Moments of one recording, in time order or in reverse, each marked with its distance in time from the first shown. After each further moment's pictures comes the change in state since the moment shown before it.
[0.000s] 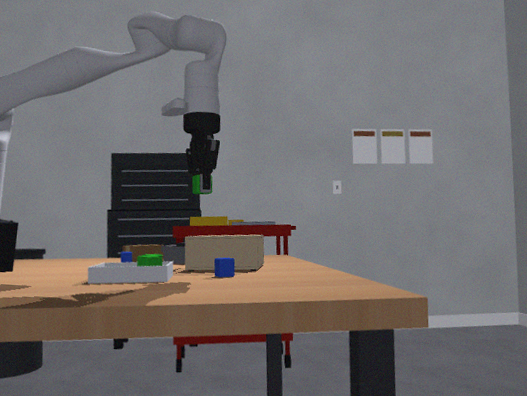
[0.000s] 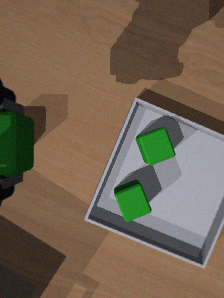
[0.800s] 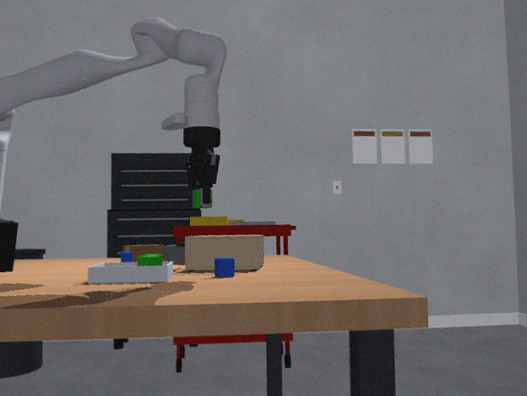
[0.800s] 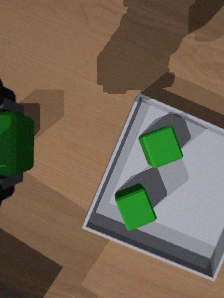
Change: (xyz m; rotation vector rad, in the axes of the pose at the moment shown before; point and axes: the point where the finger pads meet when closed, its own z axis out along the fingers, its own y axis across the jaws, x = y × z) arm 0.000 0.000 0.029 0.000 0.000 0.001
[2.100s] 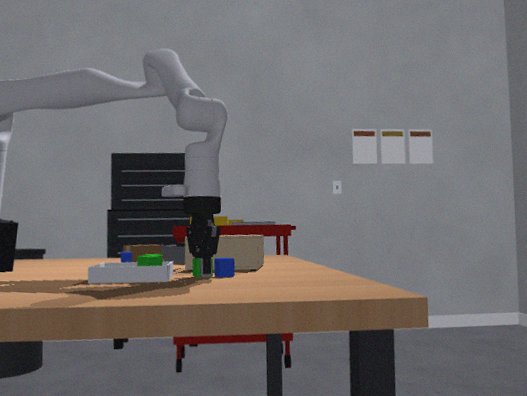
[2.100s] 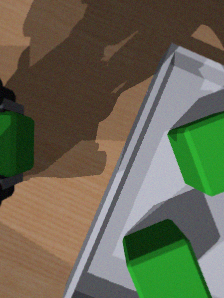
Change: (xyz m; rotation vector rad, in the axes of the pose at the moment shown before) arm 0.000 0.000 0.138 0.000 0.001 0.000
